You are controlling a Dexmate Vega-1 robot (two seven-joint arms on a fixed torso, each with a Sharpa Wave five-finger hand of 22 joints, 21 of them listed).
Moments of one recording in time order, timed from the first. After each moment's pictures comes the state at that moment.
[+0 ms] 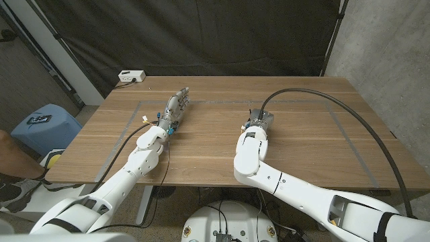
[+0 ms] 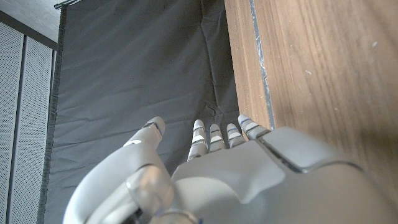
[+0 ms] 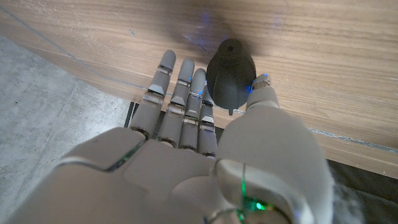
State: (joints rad) left arm 0.79 0.41 0.37 -1.13 -0.74 -0.37 -0.21; left_hand 0.40 0.19 0.61 0.00 0.18 0.16 -0.01 0.20 0.18 0.02 0.01 0.21 0.18 -0.05 0.05 0.18 0.16 0.02 0.04 0.20 0.17; right arm -0.68 -0.31 -1.08 -1.76 -1.24 -1.39 0.40; right_hand 1.01 0.13 0.05 -0.14 0.24 0.60 0.17 0.24 0.47 0.58 0.14 0.61 0.90 0.73 0.01 0.26 0.67 0.74 0.13 0.24 0.19
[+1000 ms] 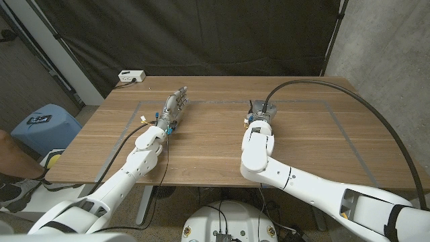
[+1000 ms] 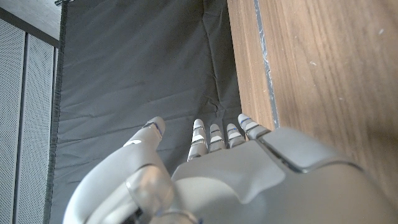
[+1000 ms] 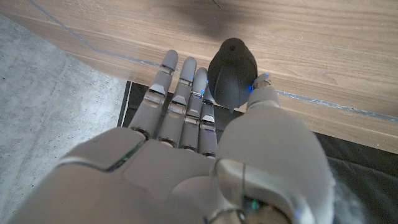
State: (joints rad) left arm 0.81 0.42 0.37 -1.16 -0.74 -0.38 -0.19; left_hand 0.40 0.19 0.61 0.00 0.18 0.16 -0.01 0.20 0.18 0.02 0.01 0.21 0.18 -0.05 0.05 0.18 0.16 0.02 0.04 0.20 0.17; right arm -0.63 -0.41 -1.11 -1.88 -1.12 -1.39 0.28; right_hand 1.01 0.13 0.05 -0.14 0.23 0.62 0.18 0.24 0.48 0.61 0.11 0.62 0.88 0.76 -0.02 0.26 0.68 0.76 0.09 0.24 0.19
